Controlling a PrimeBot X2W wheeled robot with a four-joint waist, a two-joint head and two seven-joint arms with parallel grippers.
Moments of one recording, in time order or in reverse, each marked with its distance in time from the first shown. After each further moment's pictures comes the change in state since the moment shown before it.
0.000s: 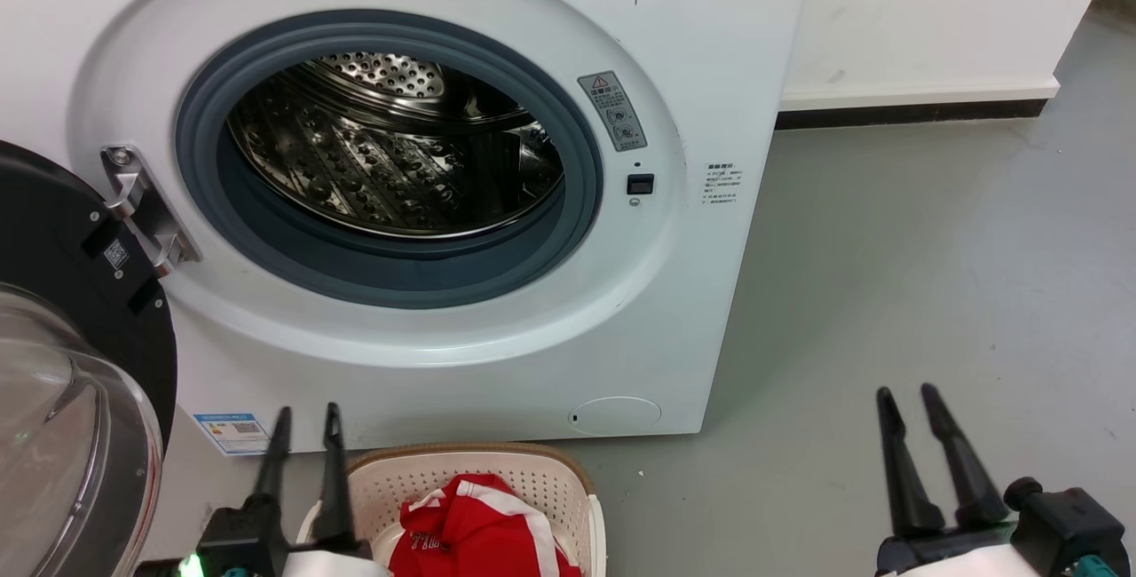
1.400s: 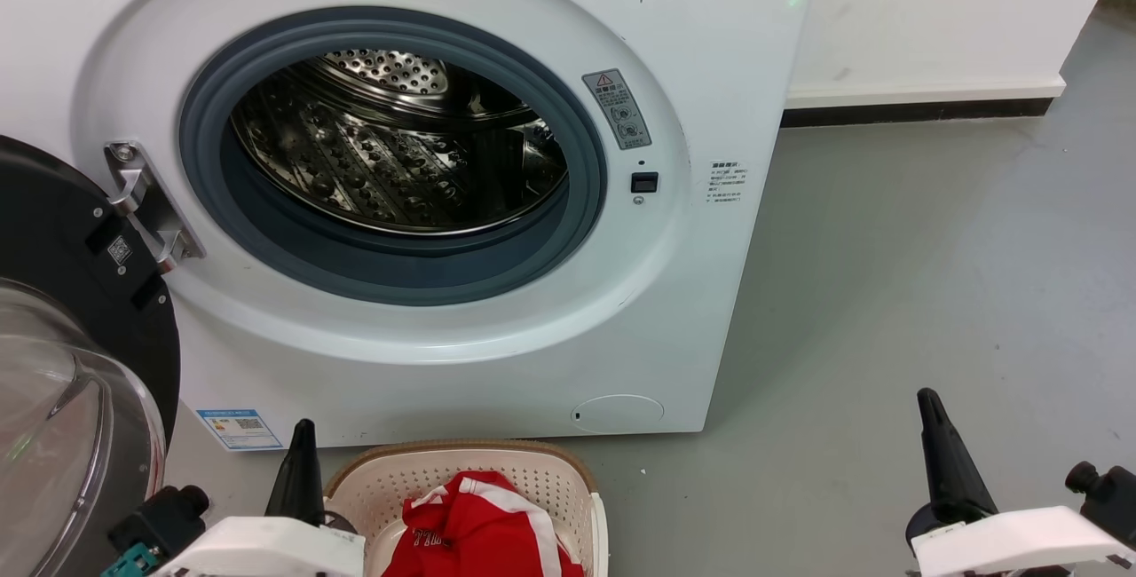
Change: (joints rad) left arm -0.067 -0.002 0.047 0.123 -0.664 -0.078 0.165; right arm -0.070 -0.025 -0.021 0.136 0.656 0.000 0.128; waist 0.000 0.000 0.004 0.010
